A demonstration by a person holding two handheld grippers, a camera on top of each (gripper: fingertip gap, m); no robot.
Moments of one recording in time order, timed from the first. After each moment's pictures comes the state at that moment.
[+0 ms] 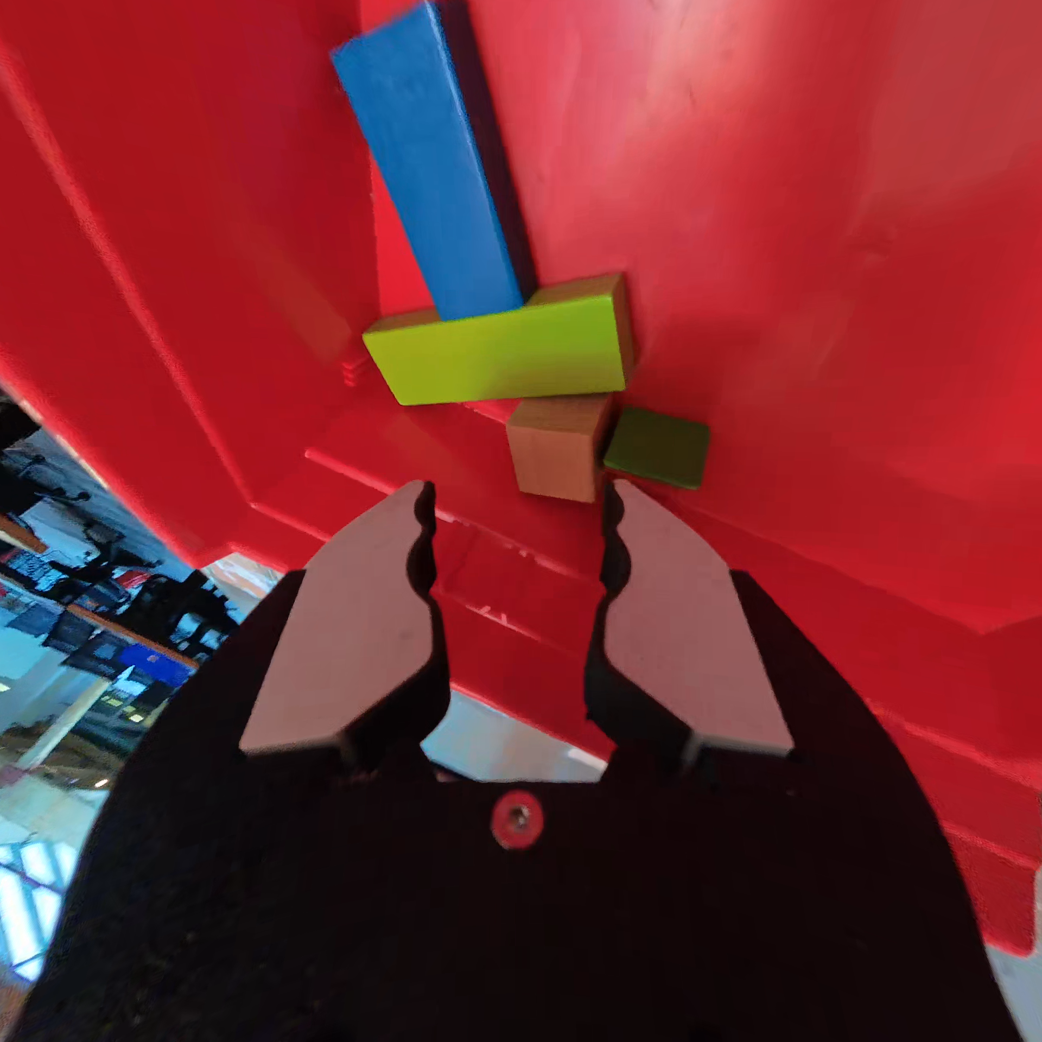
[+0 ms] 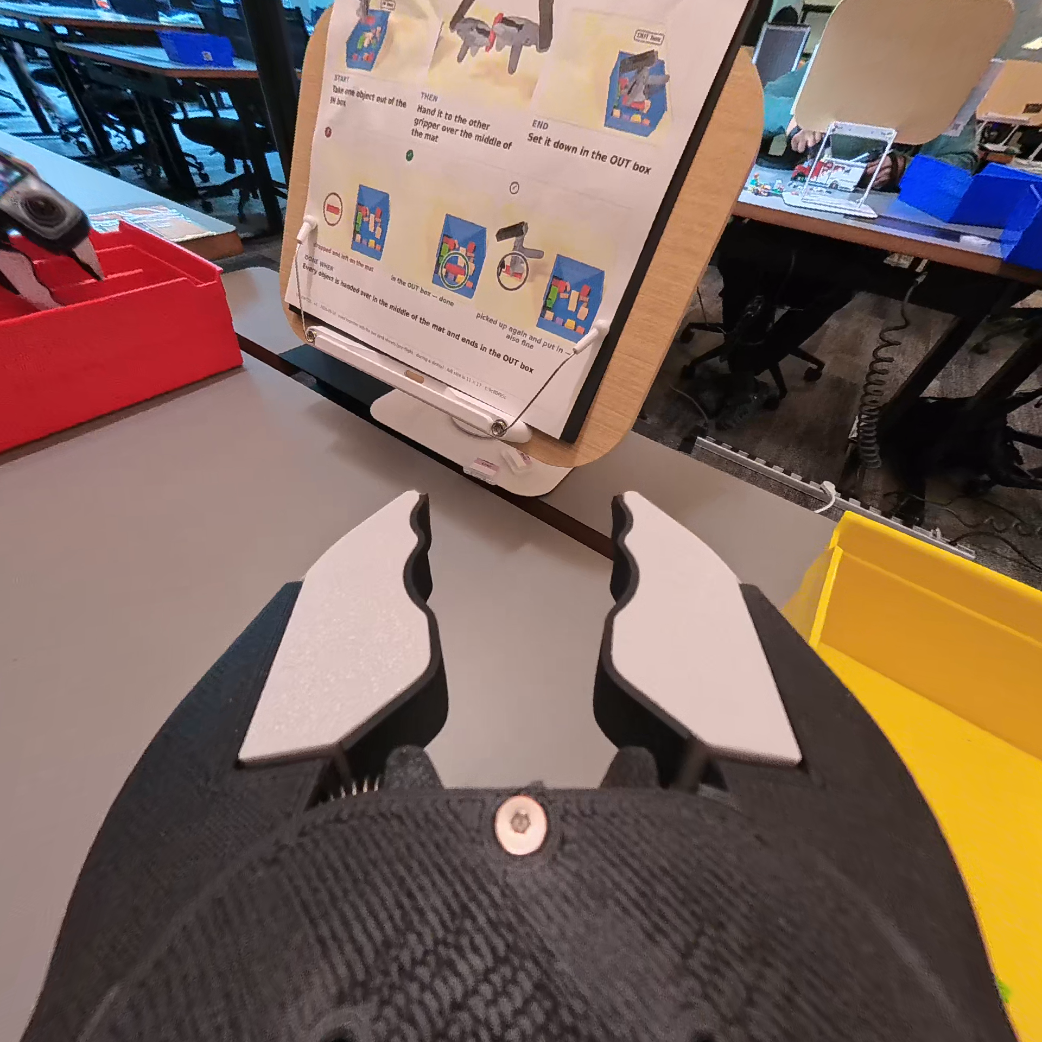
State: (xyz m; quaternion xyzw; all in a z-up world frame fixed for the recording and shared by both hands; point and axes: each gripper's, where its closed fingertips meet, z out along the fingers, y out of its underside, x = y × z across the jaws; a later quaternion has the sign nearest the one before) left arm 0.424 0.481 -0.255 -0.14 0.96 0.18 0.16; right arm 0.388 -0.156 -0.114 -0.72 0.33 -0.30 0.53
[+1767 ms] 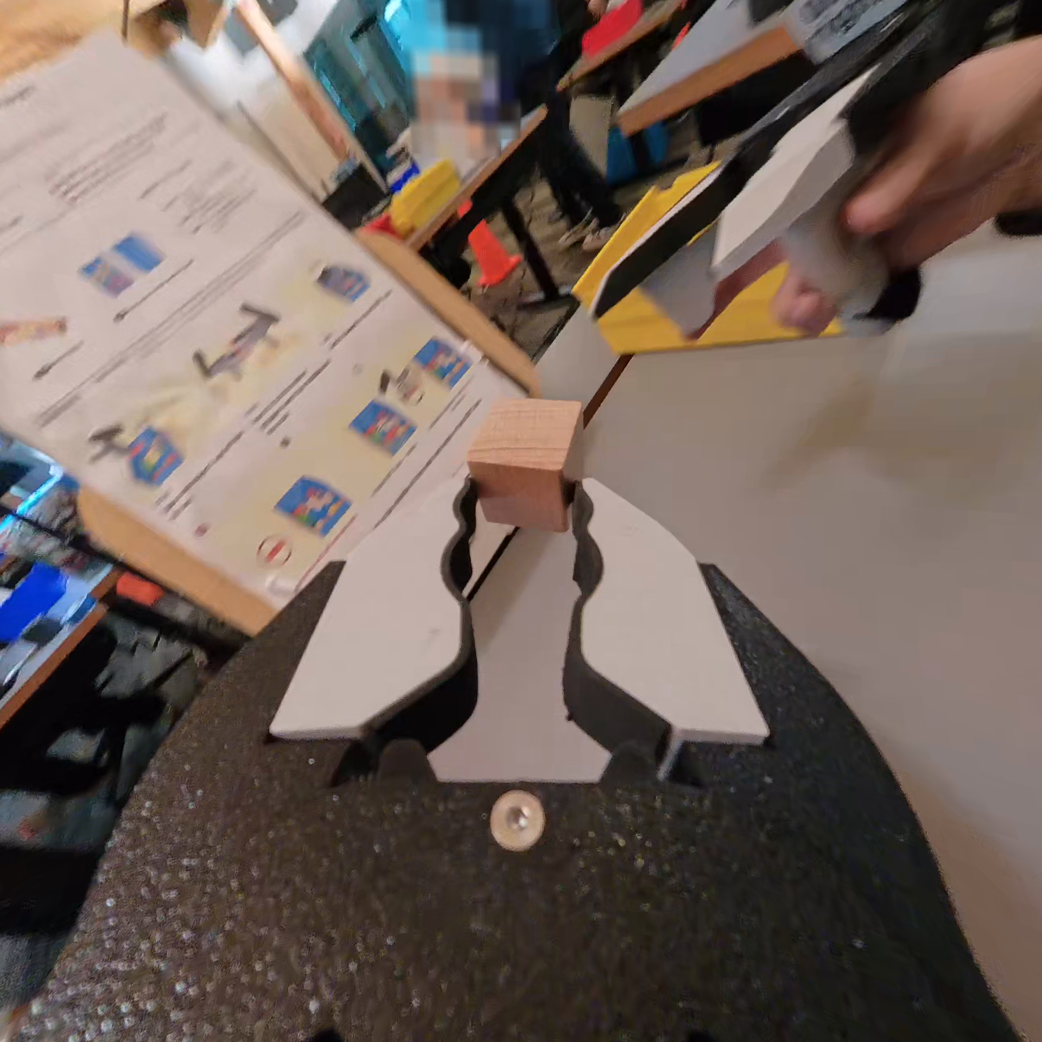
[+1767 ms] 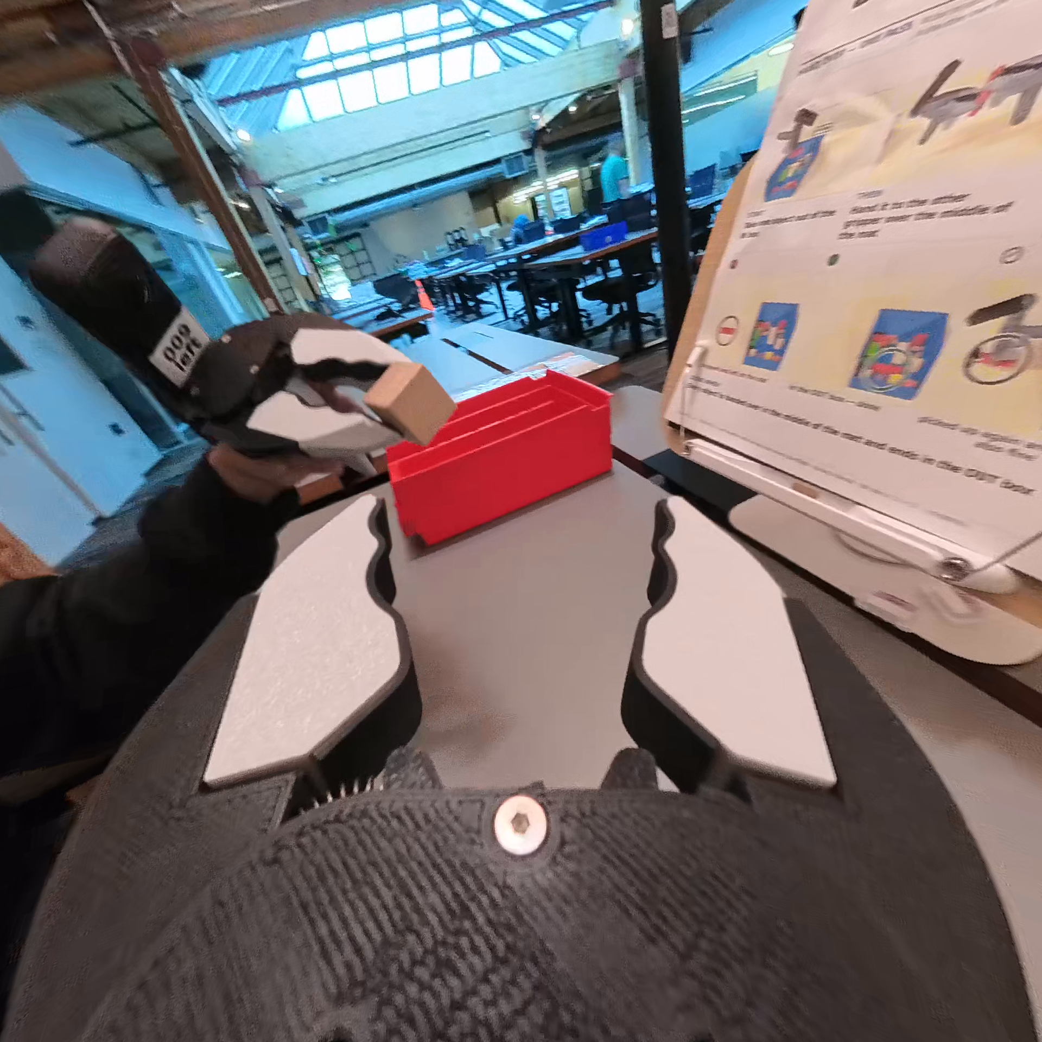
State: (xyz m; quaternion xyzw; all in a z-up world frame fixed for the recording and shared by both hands) left arm 0.290 0.068 -0.070 -0.11 0.78 -0.48 0.40; right arm 0.311 -0.038 -0.075 -0.68 0.21 -0.02 0.71
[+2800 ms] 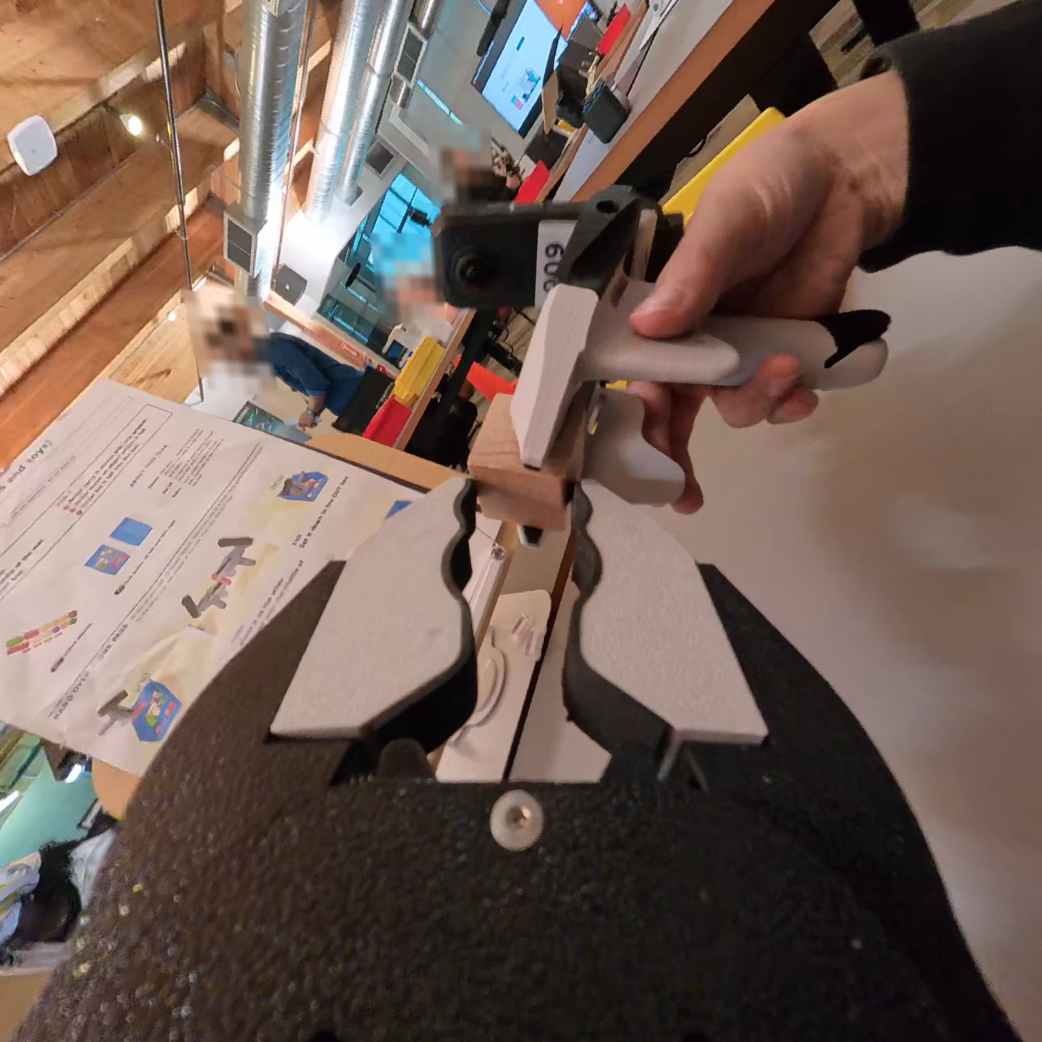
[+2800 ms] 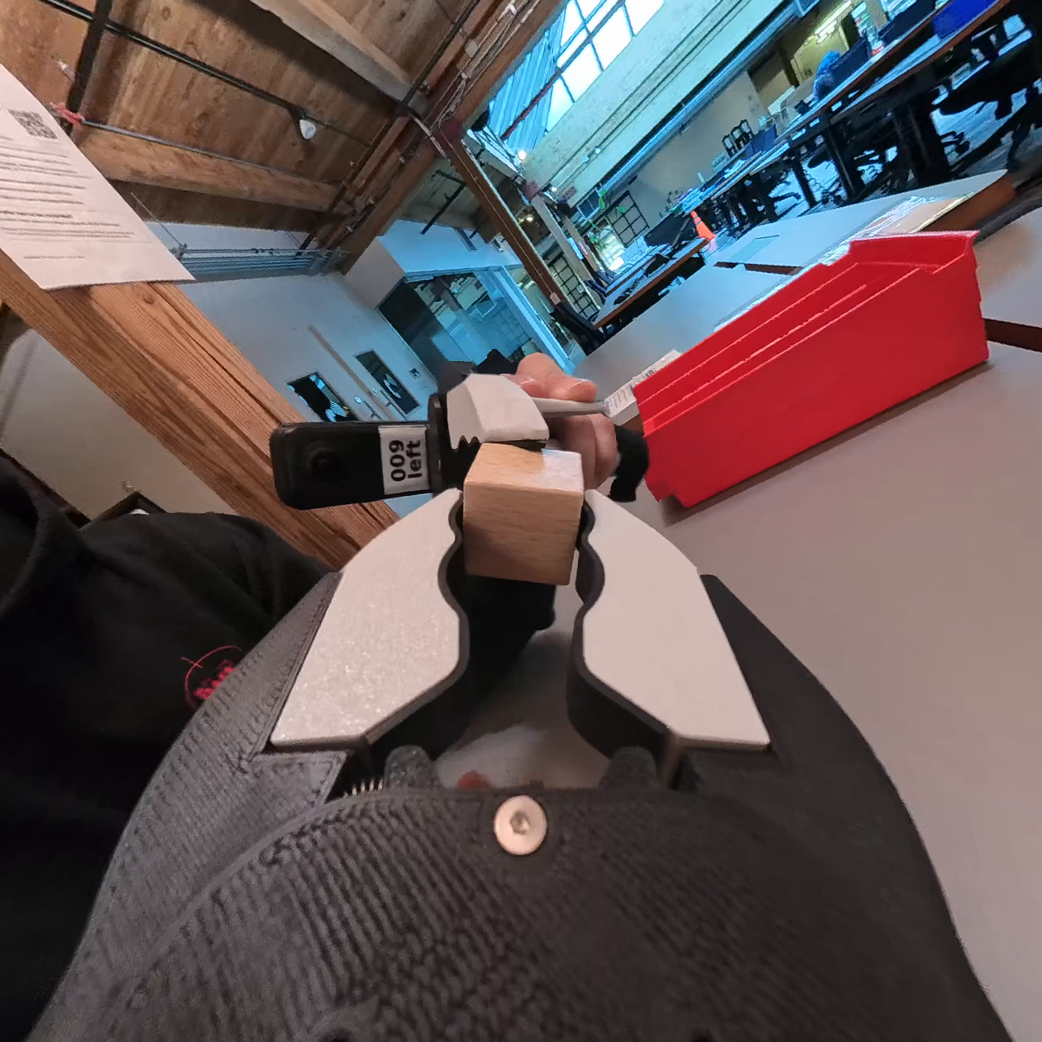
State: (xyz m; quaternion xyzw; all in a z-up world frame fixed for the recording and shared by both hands) left arm 0.275 -0.019 -0.087 0.09 0.73 -0.49 0.47; right arm 0.259 0.000 -0.082 -0.63 0.17 0.31 0.69
